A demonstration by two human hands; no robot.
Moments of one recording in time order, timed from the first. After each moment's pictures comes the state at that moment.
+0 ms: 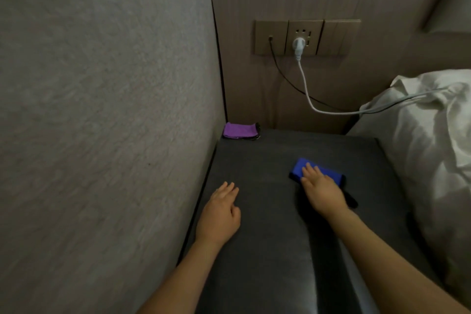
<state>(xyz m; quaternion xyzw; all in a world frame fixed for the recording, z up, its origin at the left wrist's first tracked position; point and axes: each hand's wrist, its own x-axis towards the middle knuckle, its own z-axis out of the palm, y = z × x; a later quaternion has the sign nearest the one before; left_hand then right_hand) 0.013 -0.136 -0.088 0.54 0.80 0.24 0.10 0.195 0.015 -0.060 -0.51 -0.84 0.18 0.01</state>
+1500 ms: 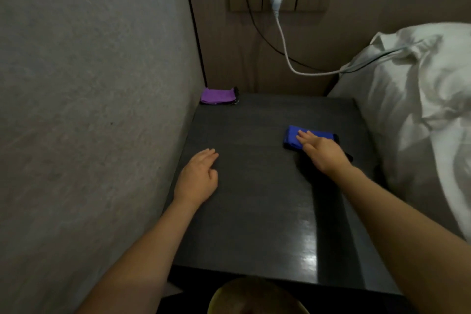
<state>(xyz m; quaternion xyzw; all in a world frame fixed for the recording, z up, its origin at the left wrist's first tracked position) 0.019 -0.137 -0.088 0.55 0.80 0.23 0.07 0.257 0.035 -0.063 -0.48 -0.85 0.23 0.01</state>
